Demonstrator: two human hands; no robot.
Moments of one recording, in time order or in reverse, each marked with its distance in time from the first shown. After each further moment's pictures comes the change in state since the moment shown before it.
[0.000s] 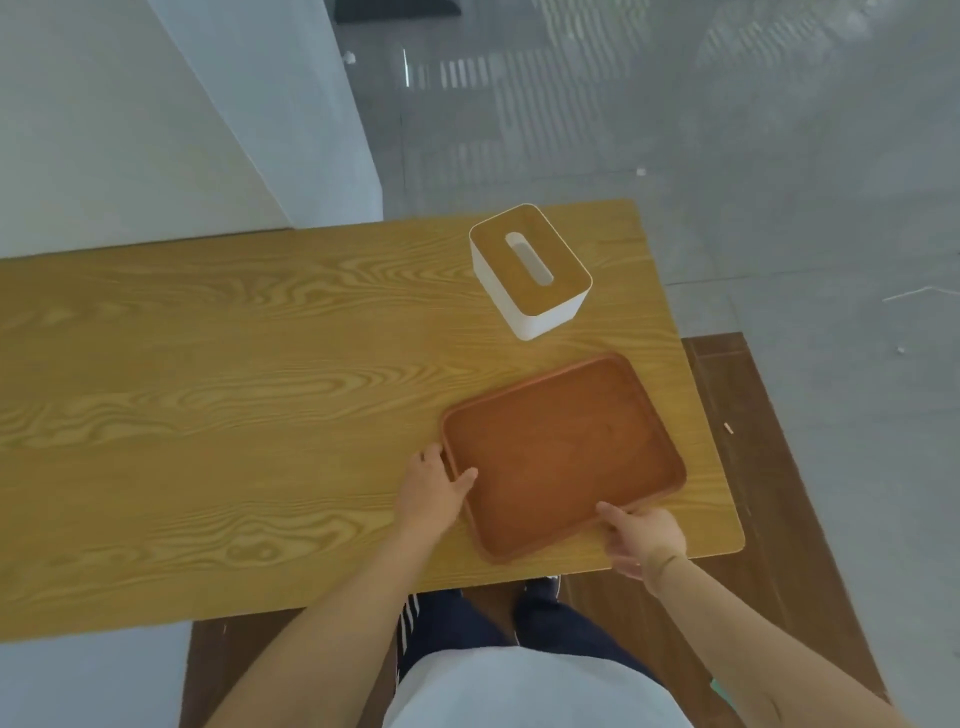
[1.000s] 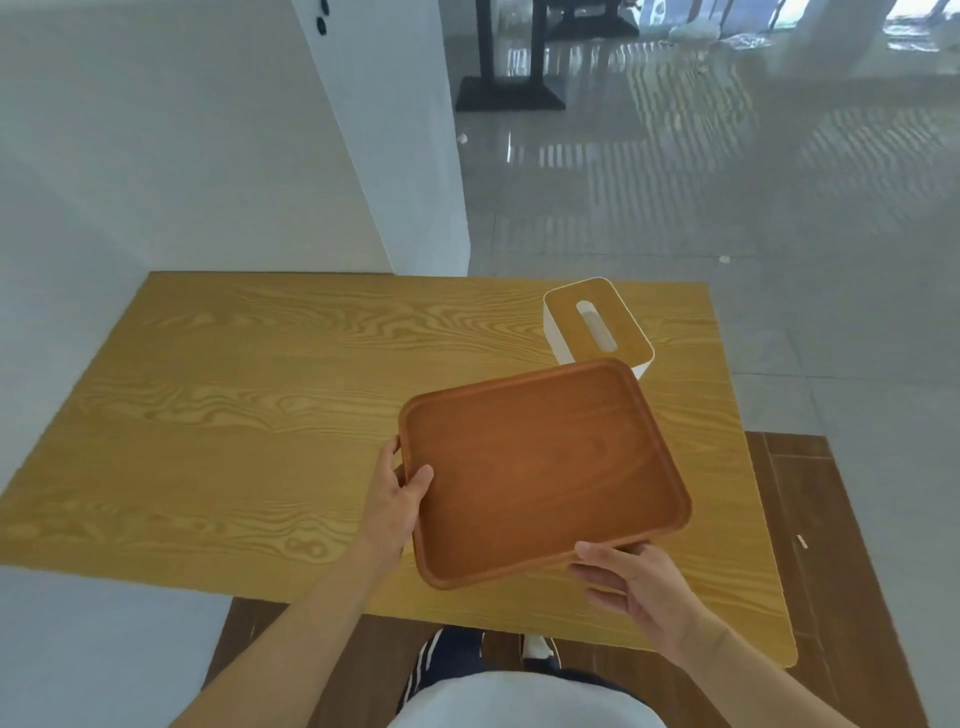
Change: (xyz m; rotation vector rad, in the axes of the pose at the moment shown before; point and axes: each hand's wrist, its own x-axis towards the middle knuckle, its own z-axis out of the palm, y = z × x) left_hand -0.050 -0.020 -0.101 -1.048 0.181 -0.058; right_hand -0.053 -0.050 -0.003 0.384 -0.682 -0.329
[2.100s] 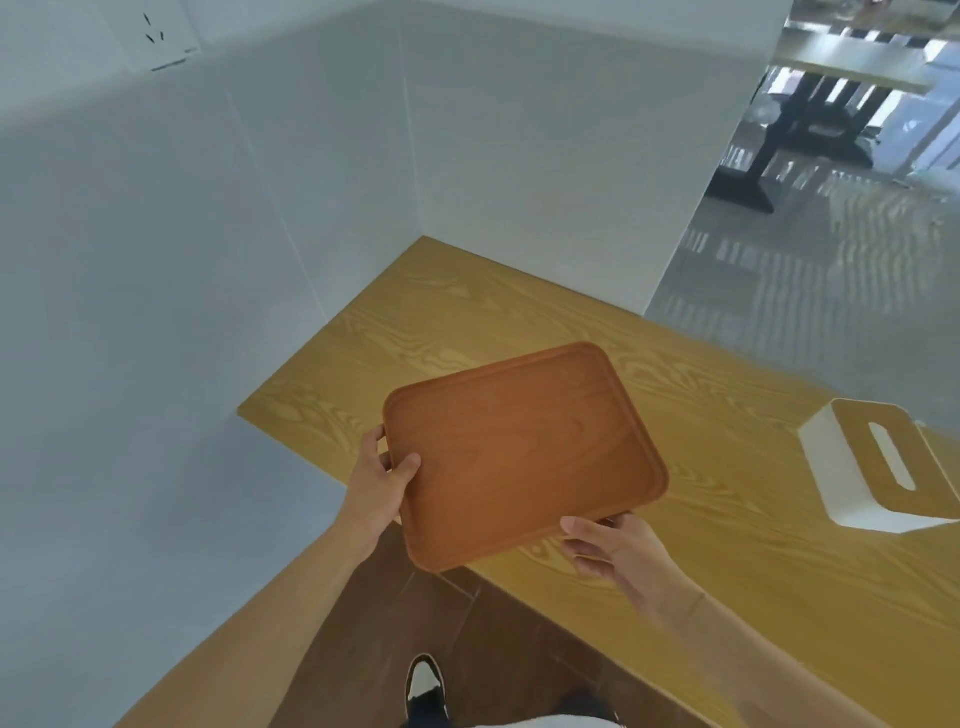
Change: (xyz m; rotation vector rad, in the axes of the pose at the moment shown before) left_hand -0.030 -0.028 -0.336 -0.108 0.383 0.020; right_hand 0.063 0.024 0.316 -0.488 -0.275 -0.108
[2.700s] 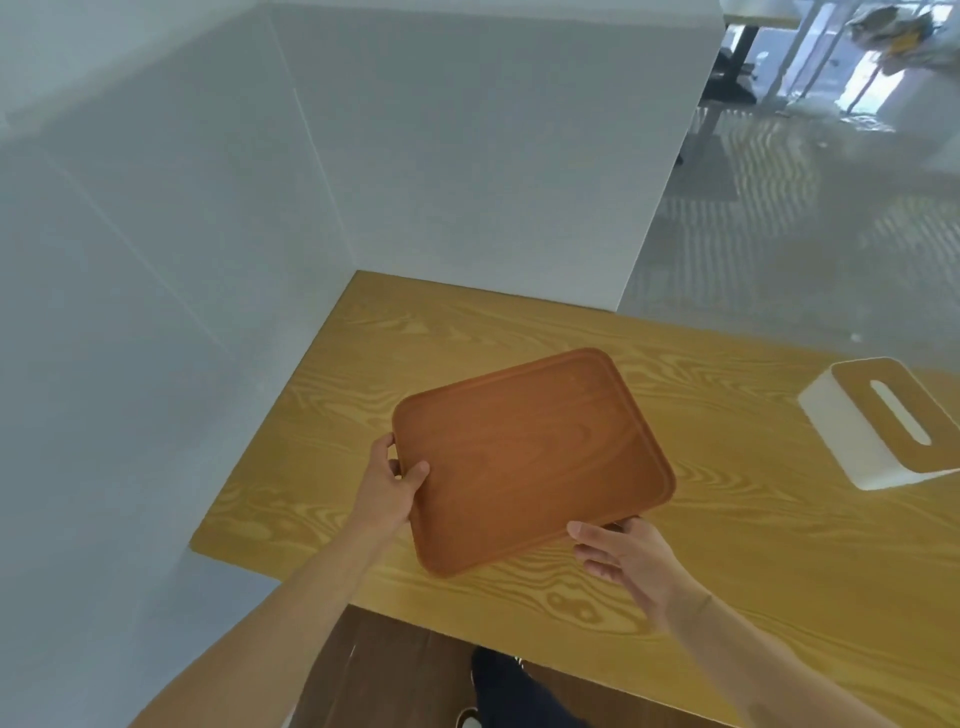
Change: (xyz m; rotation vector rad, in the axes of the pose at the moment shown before) left_hand 0.150 0.044 0.010 0.244 -0.211 -0.001; right_hand 0.069 -0.023 0.041 0.186 0.196 0.020
